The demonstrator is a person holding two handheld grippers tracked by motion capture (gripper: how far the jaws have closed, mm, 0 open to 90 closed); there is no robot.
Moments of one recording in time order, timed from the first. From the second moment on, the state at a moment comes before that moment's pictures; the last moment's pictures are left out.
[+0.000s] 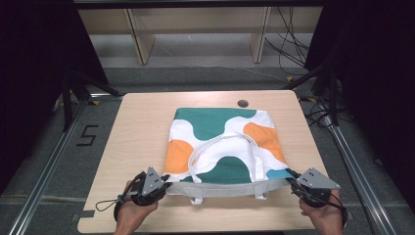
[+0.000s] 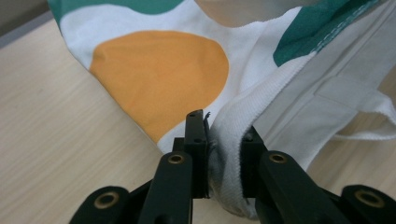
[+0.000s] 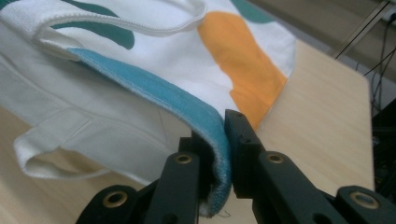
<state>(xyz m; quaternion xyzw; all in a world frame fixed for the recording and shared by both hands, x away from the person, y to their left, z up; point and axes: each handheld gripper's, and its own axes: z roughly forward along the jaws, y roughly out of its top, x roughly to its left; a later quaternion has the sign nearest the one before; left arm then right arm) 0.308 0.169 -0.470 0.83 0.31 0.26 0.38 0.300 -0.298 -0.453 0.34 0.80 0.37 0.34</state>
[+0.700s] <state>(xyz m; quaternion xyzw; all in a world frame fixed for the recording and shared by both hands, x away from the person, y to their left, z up) 0.309 0.178 -0.332 0.76 0.25 0.35 0.49 0.301 -0.297 -0.320 0.29 0.73 0.44 0.43</state>
